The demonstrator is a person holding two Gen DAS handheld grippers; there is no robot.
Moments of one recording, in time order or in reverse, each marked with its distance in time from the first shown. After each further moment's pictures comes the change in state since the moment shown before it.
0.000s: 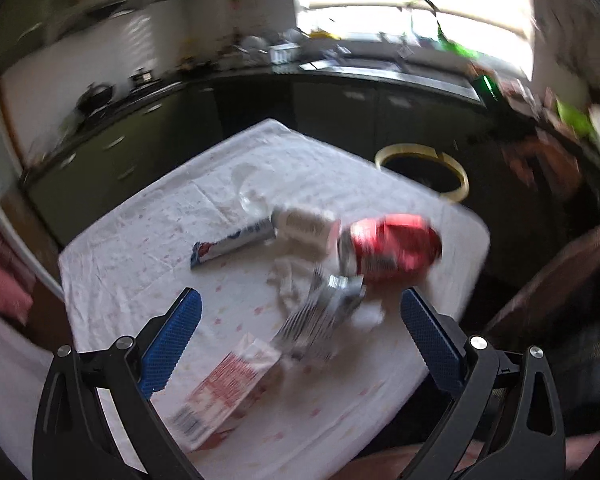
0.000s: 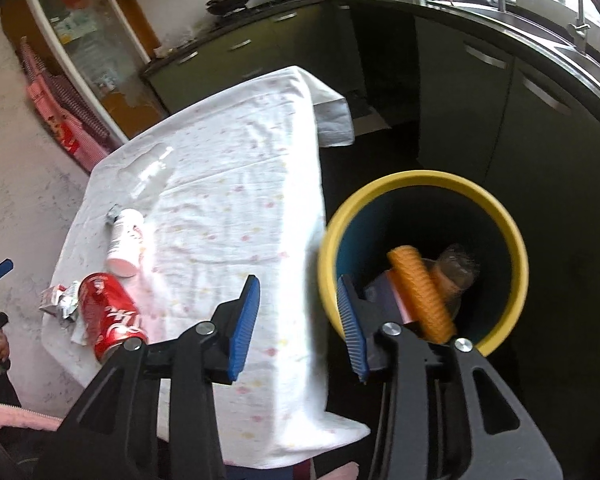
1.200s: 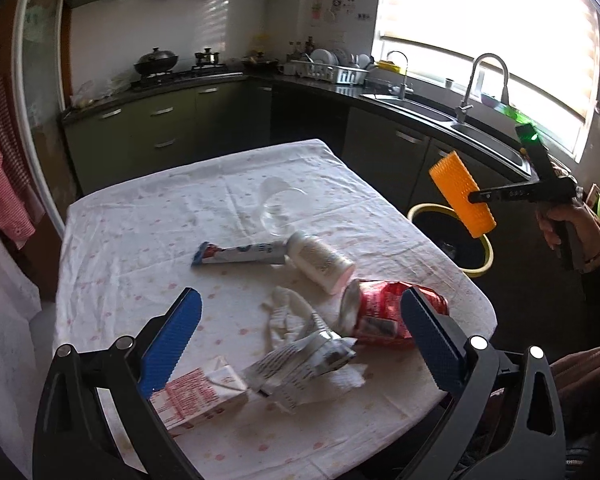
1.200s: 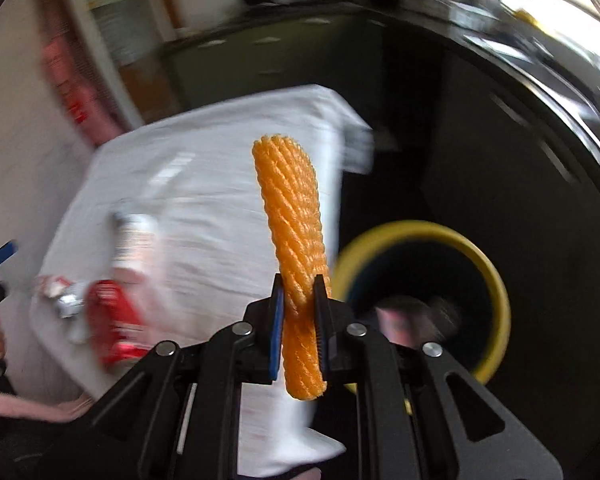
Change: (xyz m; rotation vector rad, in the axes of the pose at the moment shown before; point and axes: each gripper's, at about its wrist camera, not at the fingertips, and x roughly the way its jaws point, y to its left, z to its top) left arm 0.019 -0.006 0.028 -0.352 -0.086 0.089; right arm -0.001 -0.012 0.044 -0.081 0.027 -0.106
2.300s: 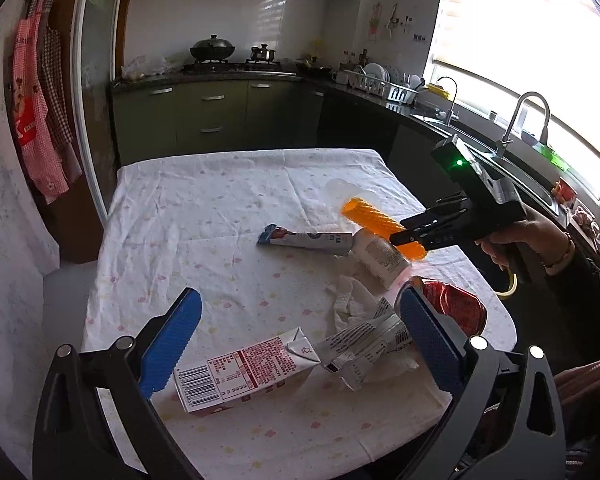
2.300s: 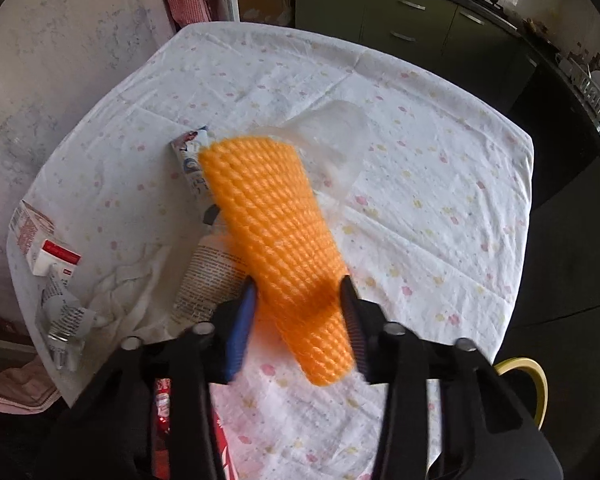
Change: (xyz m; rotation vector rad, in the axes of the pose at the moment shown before) left arm -0.029 0.066 -0.028 -0.168 -0.026 0.095; right arm 0.127 0.231 0.050 -0.556 0.194 0.103
